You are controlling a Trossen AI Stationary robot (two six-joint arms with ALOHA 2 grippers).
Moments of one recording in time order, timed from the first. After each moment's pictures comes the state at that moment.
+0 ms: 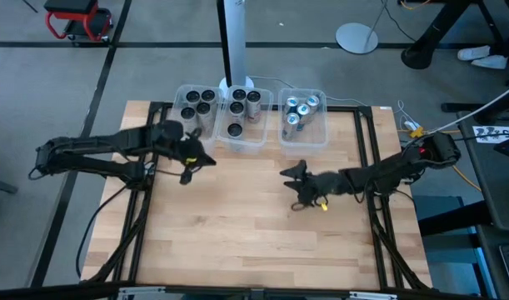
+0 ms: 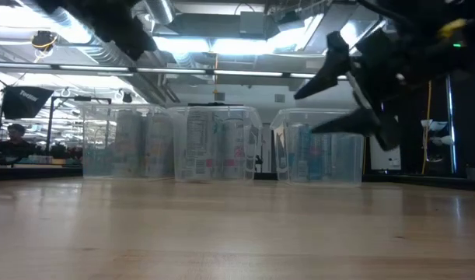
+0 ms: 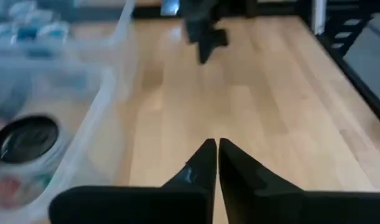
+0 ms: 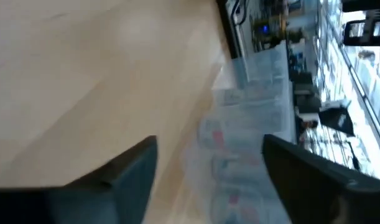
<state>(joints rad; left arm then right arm) 0.21 0.88 0.75 -0.43 0.21 0.15 0.23 1.38 0.43 0.55 0.45 -1.13</state>
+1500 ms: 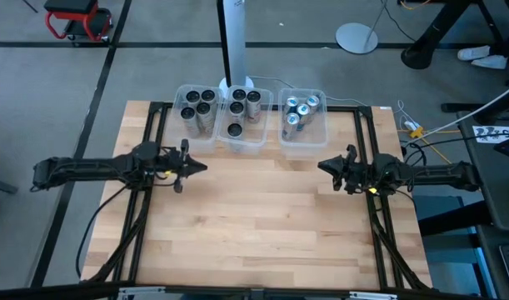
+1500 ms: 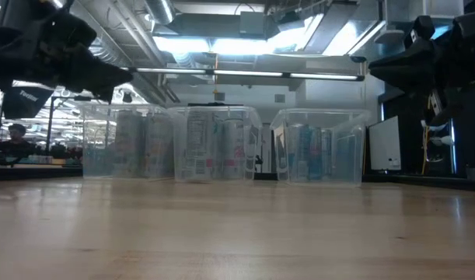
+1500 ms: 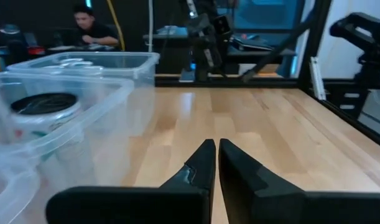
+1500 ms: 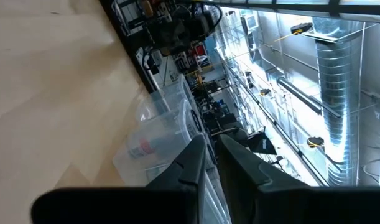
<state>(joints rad) 0.21 0.43 0.05 0.30 0.19 0.03 -0.01 0.24 0.01 0.29 0.09 -1.21</state>
